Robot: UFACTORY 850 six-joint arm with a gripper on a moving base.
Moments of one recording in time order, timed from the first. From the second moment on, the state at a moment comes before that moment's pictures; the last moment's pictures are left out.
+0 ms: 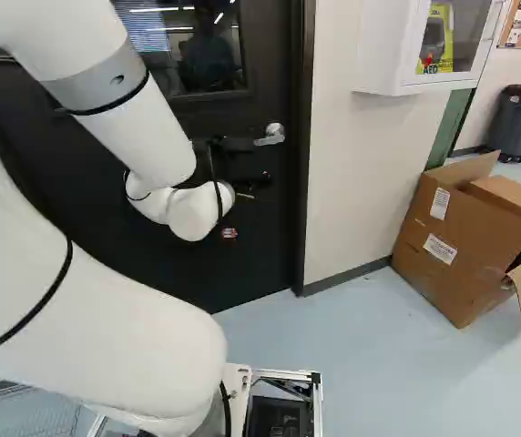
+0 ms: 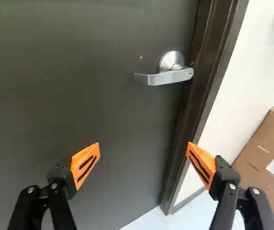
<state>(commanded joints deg) -2.1 12.4 -15.8 -0.2 50.0 0.0</state>
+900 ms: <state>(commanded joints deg) -6.6 9.3 -24.8 -12.6 50.0 0.0</state>
